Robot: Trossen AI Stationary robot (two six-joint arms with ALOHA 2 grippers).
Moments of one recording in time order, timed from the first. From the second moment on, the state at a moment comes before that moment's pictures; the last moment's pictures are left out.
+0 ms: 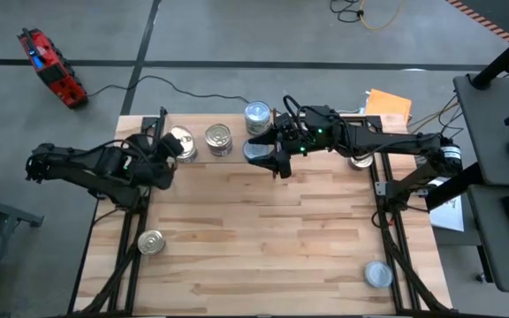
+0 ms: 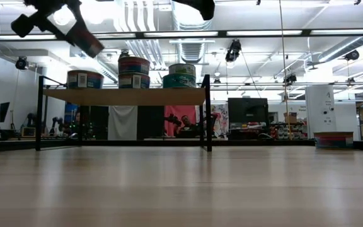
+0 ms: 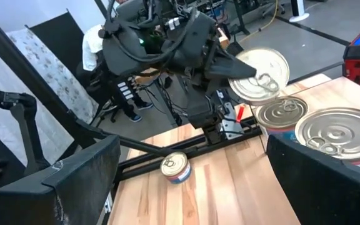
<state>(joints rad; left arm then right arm) -0.18 0.95 1.07 -1.23 -1.00 -2.01 -0.17 1.49 1.37 0.00 -0.29 0.39</state>
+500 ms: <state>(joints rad) -0.05 0.95 1.07 -1.30 -0.90 -1.97 -0.17 1.50 1.37 0.00 -0.29 0.37</state>
